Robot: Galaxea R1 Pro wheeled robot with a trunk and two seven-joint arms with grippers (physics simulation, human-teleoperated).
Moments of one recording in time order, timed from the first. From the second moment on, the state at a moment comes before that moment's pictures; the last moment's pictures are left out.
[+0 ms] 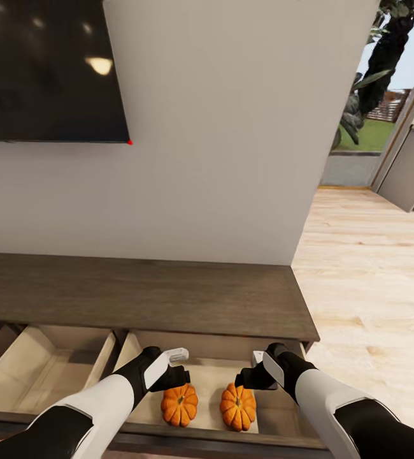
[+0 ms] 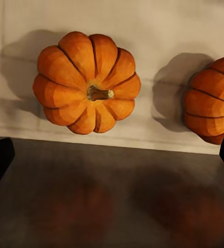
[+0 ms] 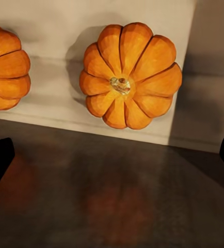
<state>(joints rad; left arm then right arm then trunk) -0.83 -0.16 -0.26 -0.17 0.52 0.58 0.17 -0.85 0.08 0.22 -0.14 -0.29 0.67 0.07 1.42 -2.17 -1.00</state>
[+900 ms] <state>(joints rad) -0.83 -0.16 -0.26 -0.17 0.52 0.58 0.17 -0.85 0.08 0.22 -0.14 -0.29 0.67 0.07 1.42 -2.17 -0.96</state>
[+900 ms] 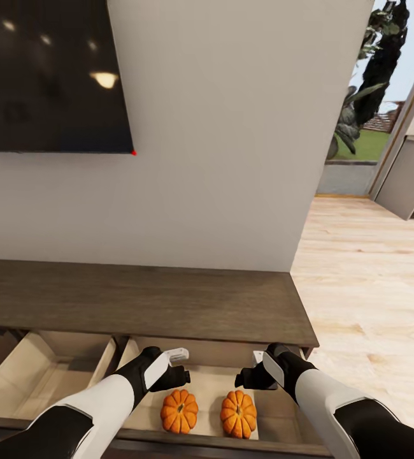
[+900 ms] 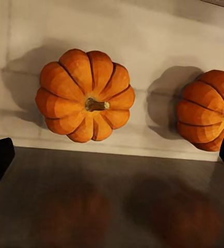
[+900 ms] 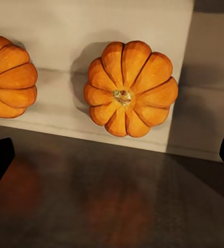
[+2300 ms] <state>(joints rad) -0.83 -0.16 -0.26 -0.18 0.53 0.58 0.17 -0.85 0.08 0.22 -0.15 -0.29 0.67 0.07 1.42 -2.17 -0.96</state>
